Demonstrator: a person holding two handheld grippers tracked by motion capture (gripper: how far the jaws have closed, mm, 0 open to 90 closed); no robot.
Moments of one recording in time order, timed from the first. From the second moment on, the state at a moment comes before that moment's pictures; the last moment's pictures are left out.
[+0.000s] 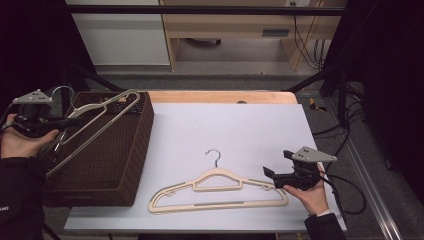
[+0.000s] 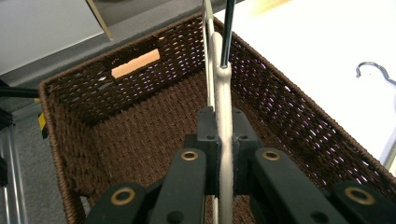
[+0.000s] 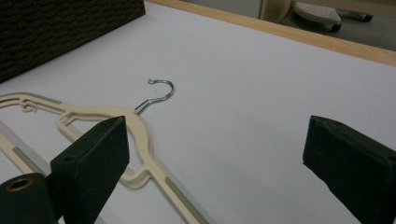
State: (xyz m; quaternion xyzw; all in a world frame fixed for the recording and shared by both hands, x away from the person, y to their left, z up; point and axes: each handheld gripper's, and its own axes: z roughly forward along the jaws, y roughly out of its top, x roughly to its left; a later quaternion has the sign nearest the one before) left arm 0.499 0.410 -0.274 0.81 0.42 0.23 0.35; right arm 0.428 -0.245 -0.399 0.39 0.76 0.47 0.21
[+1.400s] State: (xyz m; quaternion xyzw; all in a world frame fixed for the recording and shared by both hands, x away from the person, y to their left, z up) left arm 0.532 0.406 -0.365 0.80 0.50 0.17 0.28; right arm 0.430 -0.239 -0.403 0.39 0.77 0.46 0.20
